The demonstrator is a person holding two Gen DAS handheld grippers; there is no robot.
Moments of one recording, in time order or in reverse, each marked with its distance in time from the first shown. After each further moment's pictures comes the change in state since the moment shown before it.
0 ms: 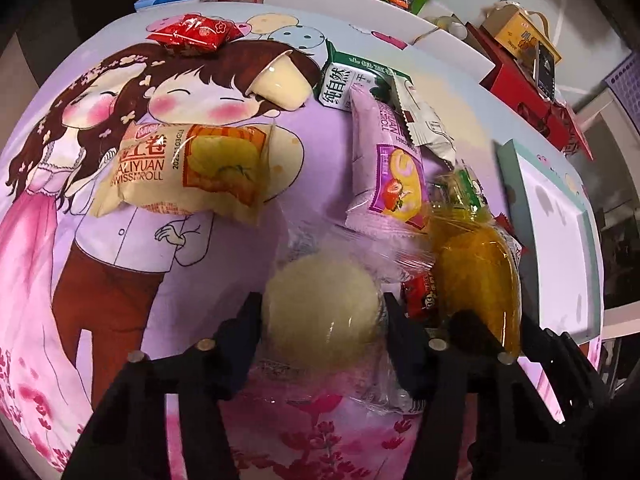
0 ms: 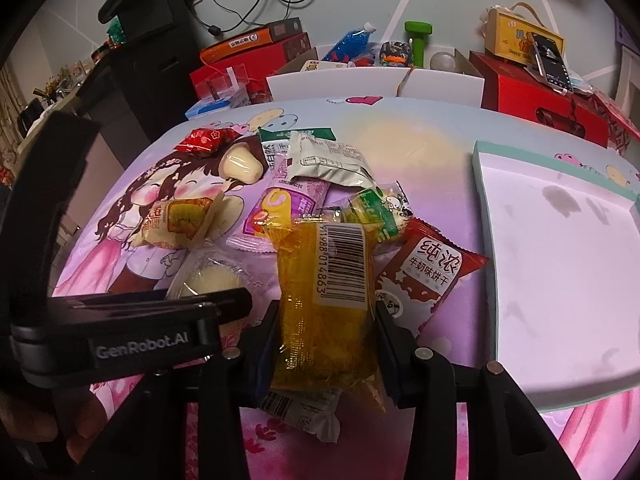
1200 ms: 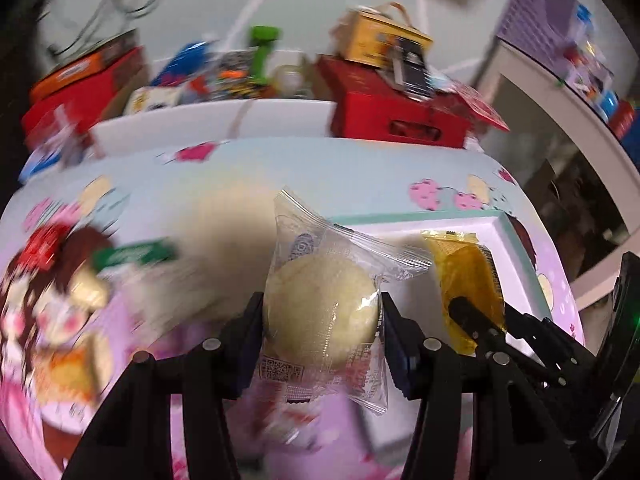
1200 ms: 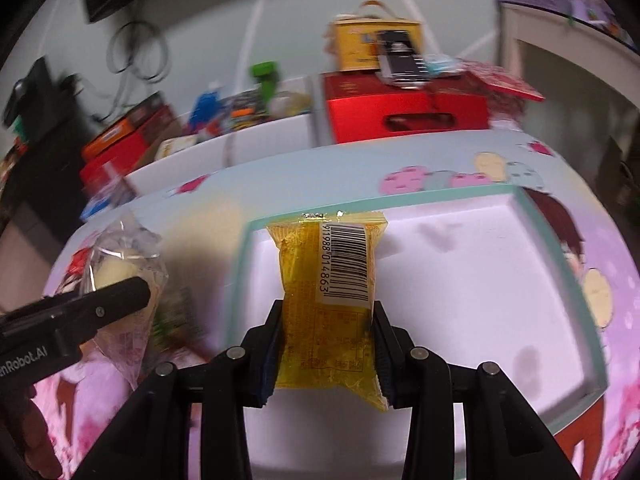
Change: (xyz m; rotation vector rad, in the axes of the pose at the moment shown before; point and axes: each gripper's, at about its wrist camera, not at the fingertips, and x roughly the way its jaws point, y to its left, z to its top) left arm -0.025 -0.181 0.057 0.373 -0.183 -0.125; right arm -0.045 -0.175 0.041 0.286 -0.115 -0.272
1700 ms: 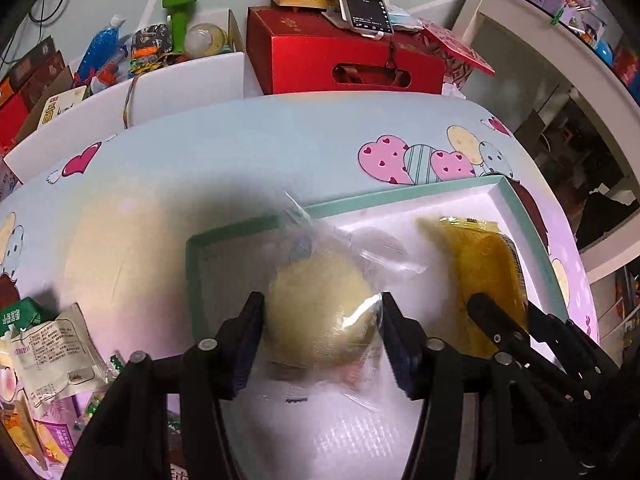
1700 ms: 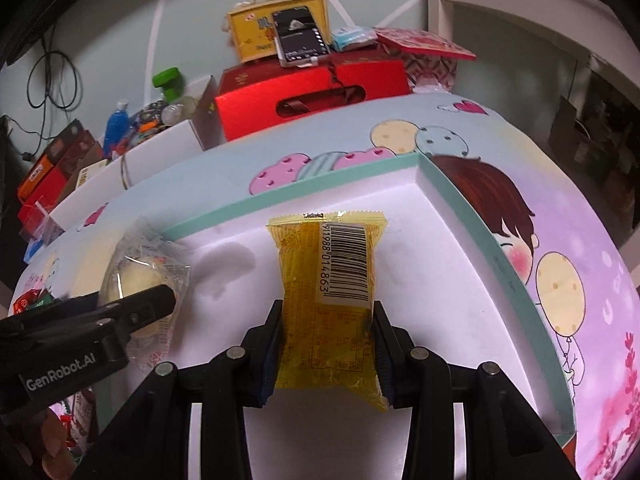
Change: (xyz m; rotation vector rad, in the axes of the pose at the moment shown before) left arm 0.094 -0.063 0.023 0.097 0.131 -0.038; right arm 0.033 -0.079 0.012 0.143 0.050 -0.108
